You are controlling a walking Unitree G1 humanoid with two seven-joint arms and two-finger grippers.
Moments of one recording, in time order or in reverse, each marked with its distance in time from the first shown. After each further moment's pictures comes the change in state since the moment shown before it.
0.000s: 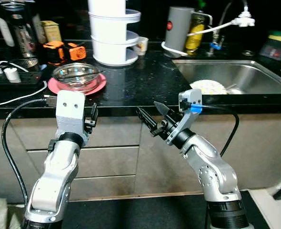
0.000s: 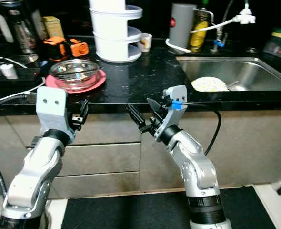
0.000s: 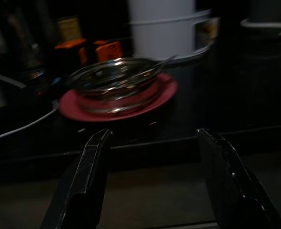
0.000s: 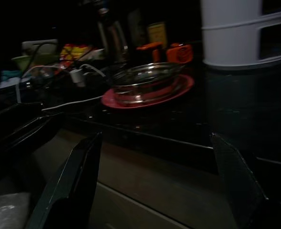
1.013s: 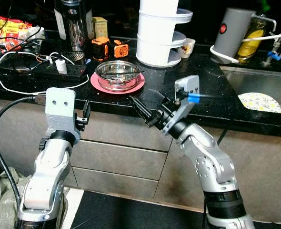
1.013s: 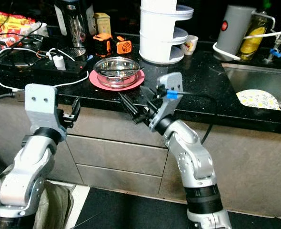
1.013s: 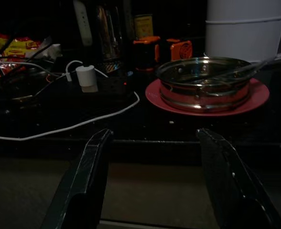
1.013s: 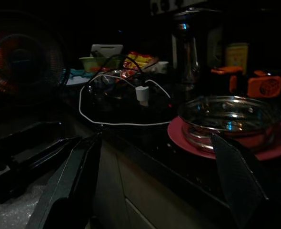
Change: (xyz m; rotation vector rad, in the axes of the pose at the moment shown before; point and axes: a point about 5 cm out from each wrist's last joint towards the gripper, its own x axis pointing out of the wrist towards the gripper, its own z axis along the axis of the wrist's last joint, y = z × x) left arm 0.001 0.017 0.004 0.003 -0.028 0.030; right arm 0.019 0.016 0.027 -0.073 -0.073 0.101
